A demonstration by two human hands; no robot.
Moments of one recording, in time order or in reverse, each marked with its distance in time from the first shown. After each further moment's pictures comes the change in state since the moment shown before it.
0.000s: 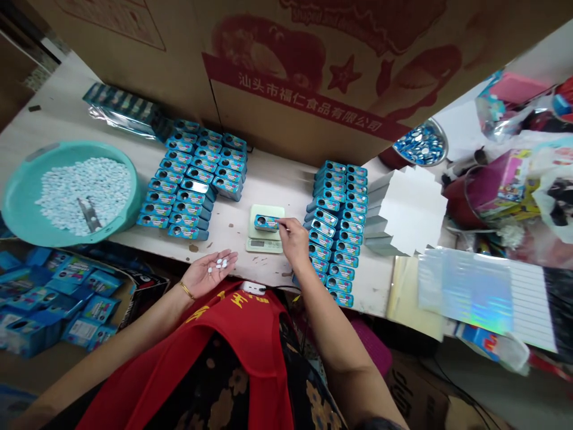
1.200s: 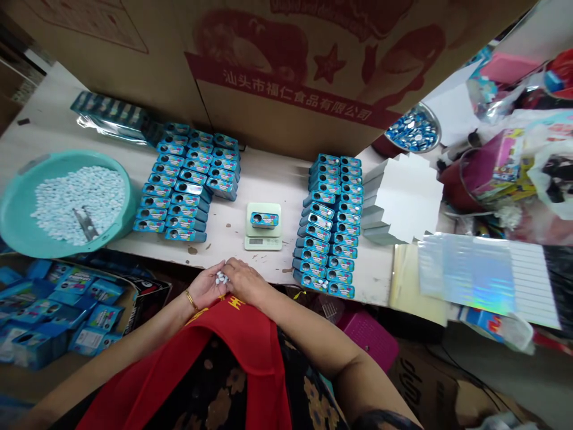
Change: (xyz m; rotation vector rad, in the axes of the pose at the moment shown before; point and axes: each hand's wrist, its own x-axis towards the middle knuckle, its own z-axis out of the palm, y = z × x) left_hand -0.001 -0.023 -0.004 0.076 -0.086 -0.161; right_hand -0.083 -0.058 0.064 -0.174 -0.750 -0.313
